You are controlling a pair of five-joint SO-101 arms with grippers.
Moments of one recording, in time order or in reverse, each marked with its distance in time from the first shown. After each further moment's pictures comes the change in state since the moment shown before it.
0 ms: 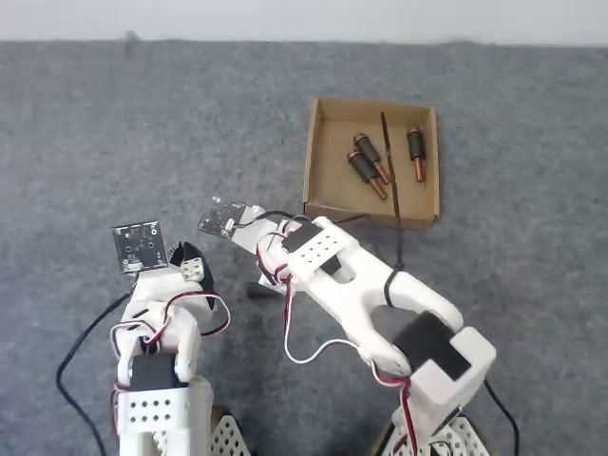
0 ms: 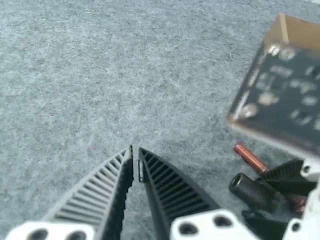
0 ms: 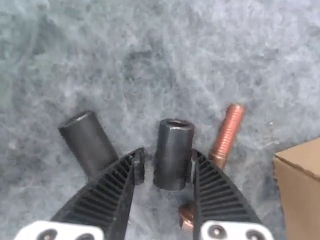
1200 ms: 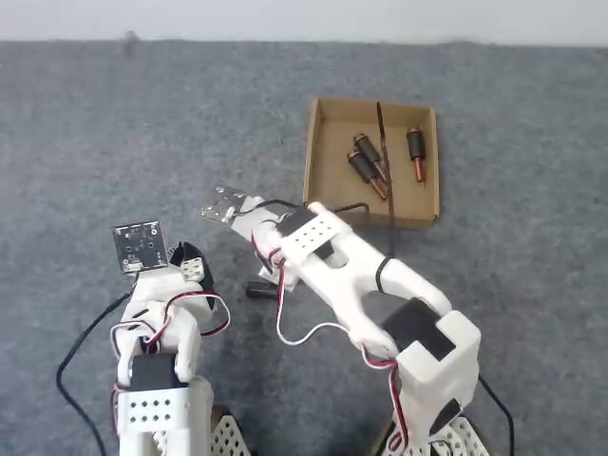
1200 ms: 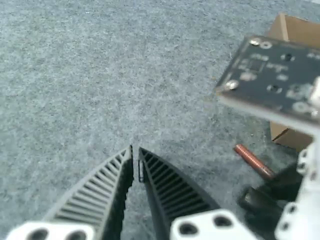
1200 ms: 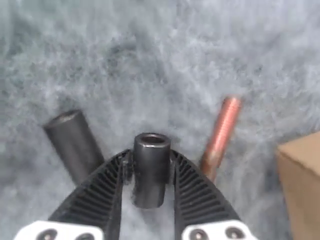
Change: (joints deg) left arm 0.0 0.0 0.0 0.0 0.0; right arm 2.5 4.2 -8.9 10.8 -2.0
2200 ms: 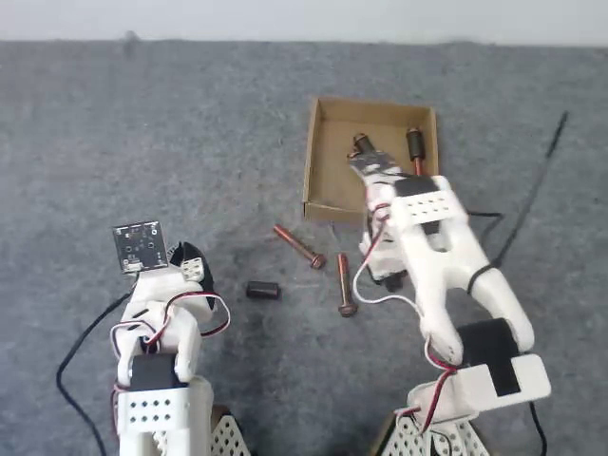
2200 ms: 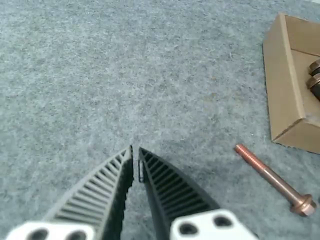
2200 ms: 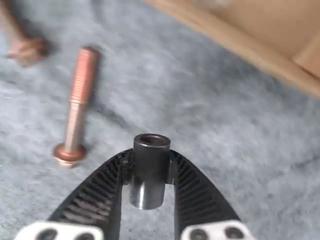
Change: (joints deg) left arm 0.0 0.0 0.0 0.0 -0.2; right arm 28.1 -16.1 9.8 21.0 -16.7
